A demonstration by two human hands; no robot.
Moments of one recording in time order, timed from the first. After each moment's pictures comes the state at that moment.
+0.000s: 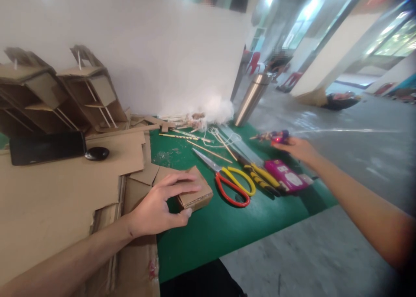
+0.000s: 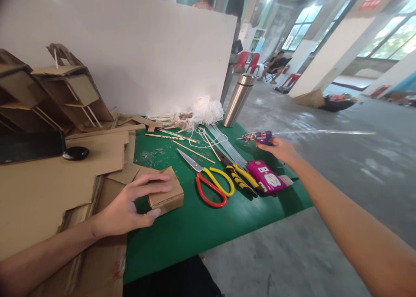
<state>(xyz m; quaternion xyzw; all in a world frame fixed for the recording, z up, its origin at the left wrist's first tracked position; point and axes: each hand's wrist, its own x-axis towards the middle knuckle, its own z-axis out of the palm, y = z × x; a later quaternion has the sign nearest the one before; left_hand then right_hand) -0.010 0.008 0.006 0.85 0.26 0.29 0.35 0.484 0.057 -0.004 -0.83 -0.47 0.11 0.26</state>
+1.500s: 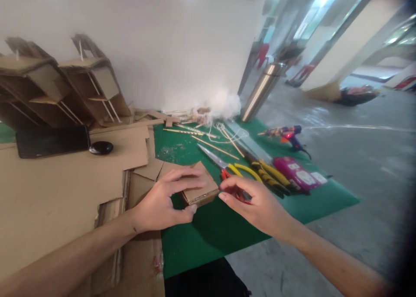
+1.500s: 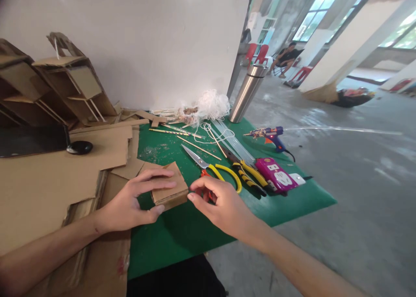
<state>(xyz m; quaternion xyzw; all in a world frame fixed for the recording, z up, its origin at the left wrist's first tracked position) -0.008 0.009 0.013 0.86 0.26 0.29 0.33 0.234 -0.051 0.027 -0.56 -0.70 0.31 0.31</state>
